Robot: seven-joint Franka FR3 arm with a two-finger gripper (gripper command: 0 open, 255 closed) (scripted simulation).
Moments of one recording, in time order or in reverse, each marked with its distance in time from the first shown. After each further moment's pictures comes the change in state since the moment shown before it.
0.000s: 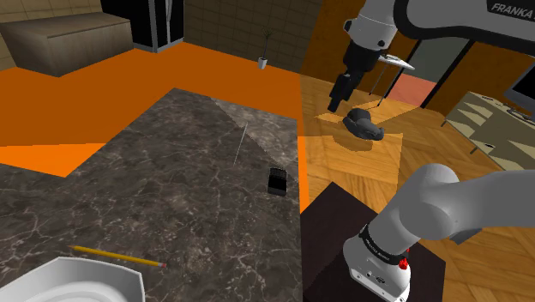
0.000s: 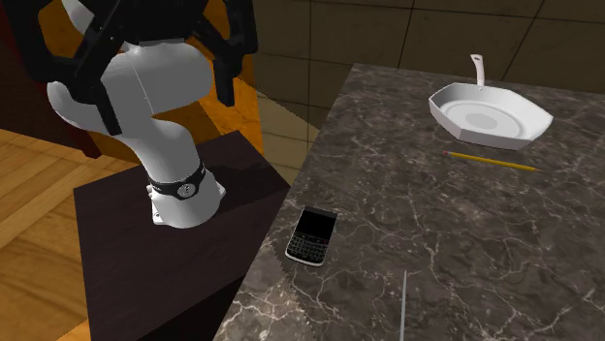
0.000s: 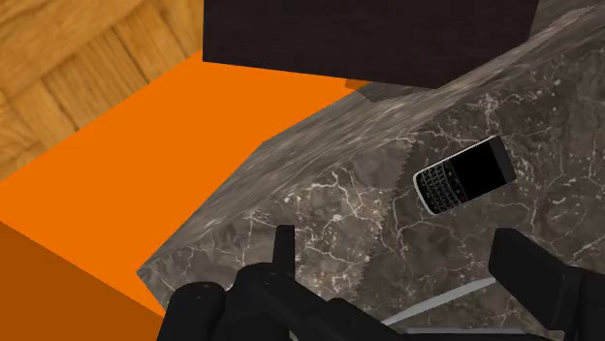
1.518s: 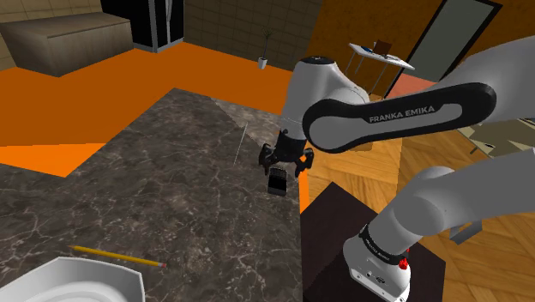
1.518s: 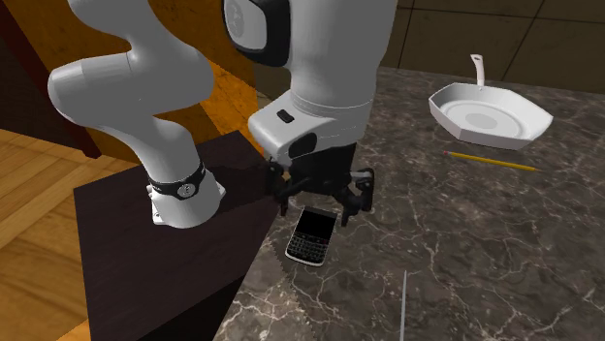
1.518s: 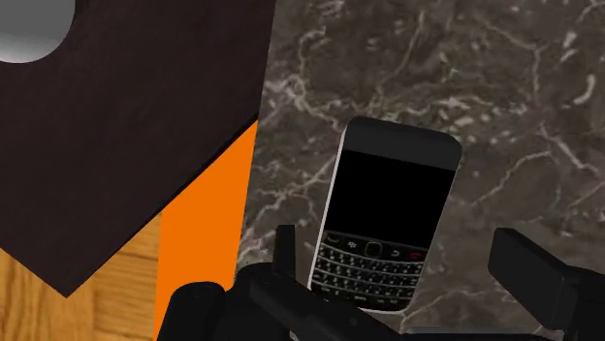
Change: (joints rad) arm -0.142 0.263 0.502 -0.310 0.334 0.559 1.011
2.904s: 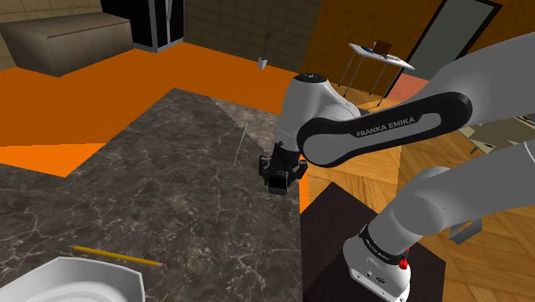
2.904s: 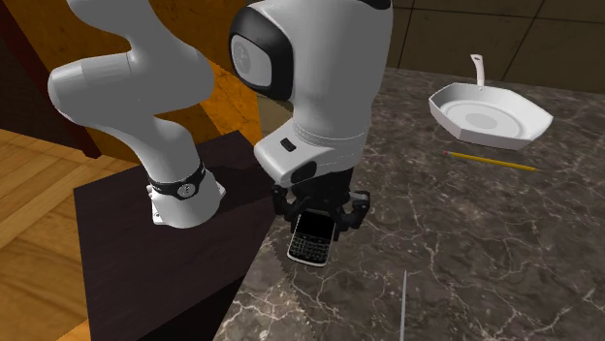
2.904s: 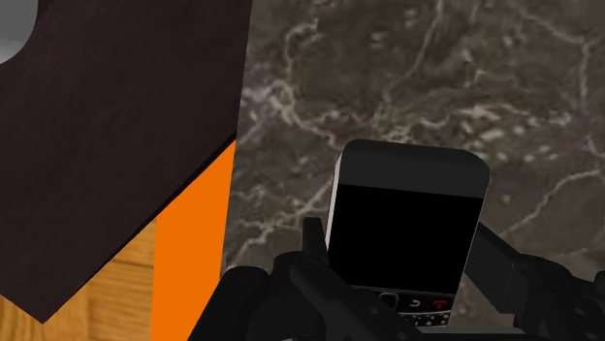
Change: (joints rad) arm -0.014 0.078 0.043 -0.045 0.004 0.127 0.030
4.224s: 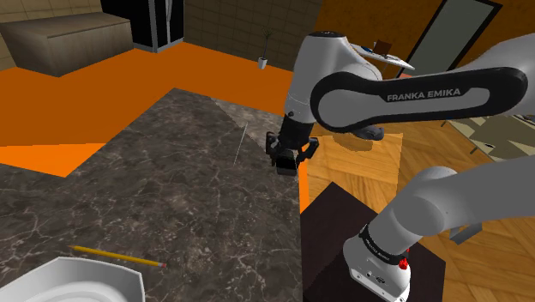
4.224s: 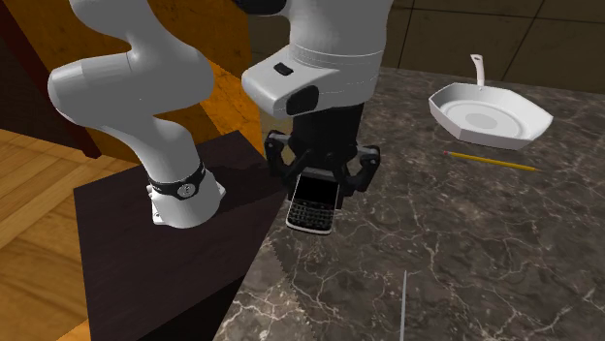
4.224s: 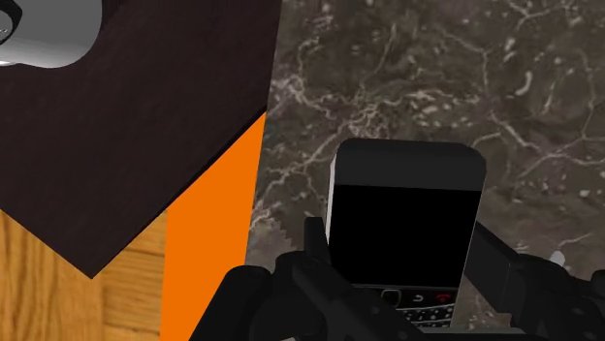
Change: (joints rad) arm 0.018 -0.147 -0.084 0.122 -0.012 -0.270 -0.030
